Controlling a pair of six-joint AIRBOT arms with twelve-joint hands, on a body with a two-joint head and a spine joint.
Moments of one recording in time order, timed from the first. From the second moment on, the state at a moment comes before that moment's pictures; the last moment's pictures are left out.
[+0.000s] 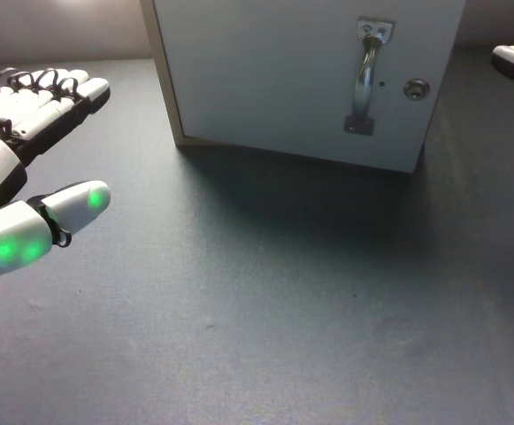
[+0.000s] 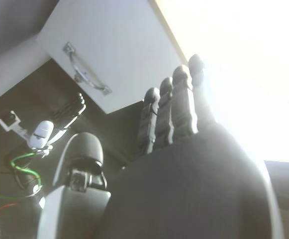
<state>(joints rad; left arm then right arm) 1.06 -0.87 1.03 -0.24 -1.32 0.78 -0.93 -0.96 1.27 0.01 1.11 -0.35</state>
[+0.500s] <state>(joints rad) 1.05 -0.88 1.04 -0.24 -1.31 0.77 -0.82 -1.01 1.35 0.00 1.01 -0.36</state>
